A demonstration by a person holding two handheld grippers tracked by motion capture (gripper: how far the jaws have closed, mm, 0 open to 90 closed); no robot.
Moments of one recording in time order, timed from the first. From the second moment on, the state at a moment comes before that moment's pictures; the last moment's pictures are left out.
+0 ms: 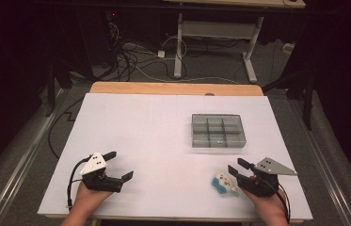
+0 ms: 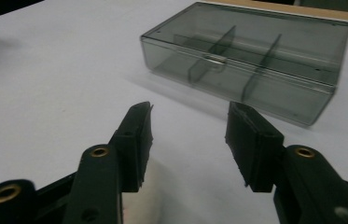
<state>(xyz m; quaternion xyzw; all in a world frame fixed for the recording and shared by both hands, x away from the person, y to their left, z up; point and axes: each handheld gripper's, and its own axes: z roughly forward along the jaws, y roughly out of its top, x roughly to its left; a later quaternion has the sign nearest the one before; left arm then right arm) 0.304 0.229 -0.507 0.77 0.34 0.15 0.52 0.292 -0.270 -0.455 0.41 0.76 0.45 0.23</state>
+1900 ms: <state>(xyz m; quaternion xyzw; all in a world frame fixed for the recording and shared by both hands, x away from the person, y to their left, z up) 0.301 0.226 -0.507 0.78 0.34 0.16 0.51 0.513 -0.301 -0.459 0.53 0.70 0.41 0.25</state>
